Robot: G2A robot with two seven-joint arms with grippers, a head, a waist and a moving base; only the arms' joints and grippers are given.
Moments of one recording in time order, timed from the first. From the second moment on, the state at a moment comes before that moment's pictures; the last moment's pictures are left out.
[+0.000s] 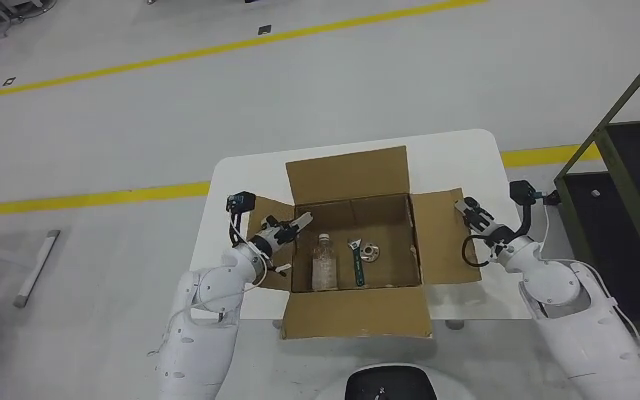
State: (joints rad) left arm 1.11 -1.24 -1.37 -1.63 0.62 0.02 -0.72; right arm -1.26 -1.22 1.50 -1.44 -0.31 -0.14 0.37
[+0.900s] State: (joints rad) left arm 1.09 -1.24 -1.30 -1.68 0.61 -0.04 -0.70; right arm -1.26 -1.21 1.51 -1.48 -0.29 -0.15 0.37
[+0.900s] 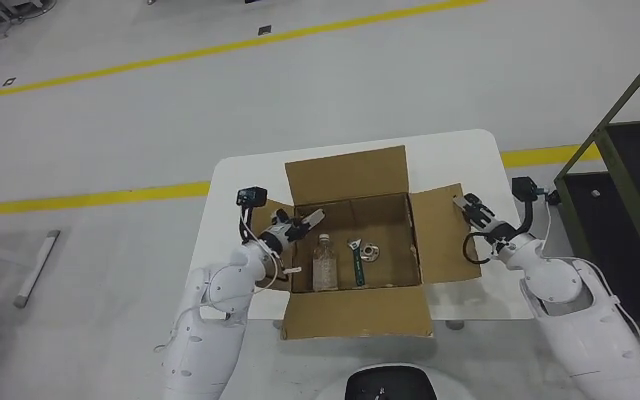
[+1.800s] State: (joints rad) left arm 1.05 -1.25 -1.16 -1.75 0.57 -0.06 -0.74; right arm -1.44 -1.21 1.57 -1.81 -0.64 -0.24 0.02
